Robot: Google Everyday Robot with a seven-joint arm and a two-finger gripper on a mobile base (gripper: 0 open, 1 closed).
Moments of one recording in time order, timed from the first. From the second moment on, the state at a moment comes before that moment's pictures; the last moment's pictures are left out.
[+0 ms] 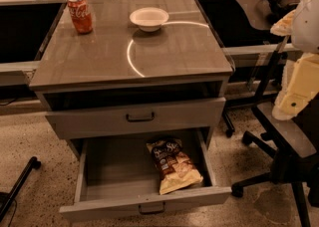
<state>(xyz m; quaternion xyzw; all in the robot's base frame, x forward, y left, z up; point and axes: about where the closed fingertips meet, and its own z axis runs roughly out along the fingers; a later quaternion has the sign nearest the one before) 0.438 -0.216 0.978 -0.60 0.78 -0.04 0.16</state>
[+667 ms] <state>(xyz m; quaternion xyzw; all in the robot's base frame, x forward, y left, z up) 0.443 -0.192 0.945 -0.60 0.78 0.02 0.18</state>
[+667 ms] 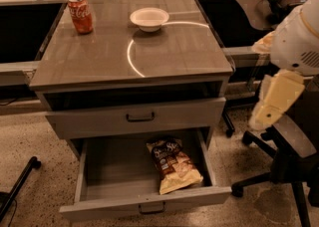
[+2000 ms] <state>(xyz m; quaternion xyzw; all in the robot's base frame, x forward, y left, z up) 0.451 -0.125 0.851 -0.59 0.78 0.09 0.17</state>
